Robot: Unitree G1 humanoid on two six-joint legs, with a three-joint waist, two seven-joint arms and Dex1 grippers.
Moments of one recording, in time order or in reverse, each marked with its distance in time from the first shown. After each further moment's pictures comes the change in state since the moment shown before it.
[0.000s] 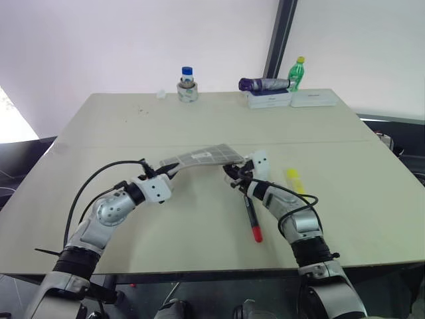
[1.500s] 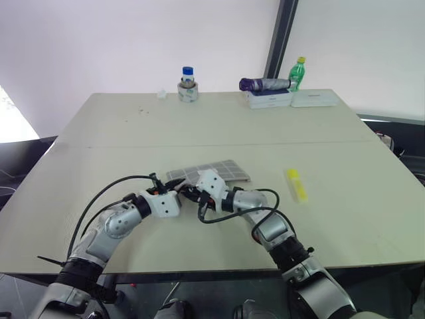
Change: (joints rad) left arm 0.079 -0.028 -0.028 -0.077 0.079 0.052 0.001; right arm -0.030 0.060 0.263 0.060 -0.237 -0.220 0.232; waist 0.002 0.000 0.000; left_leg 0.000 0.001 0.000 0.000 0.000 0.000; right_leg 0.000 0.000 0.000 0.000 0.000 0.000
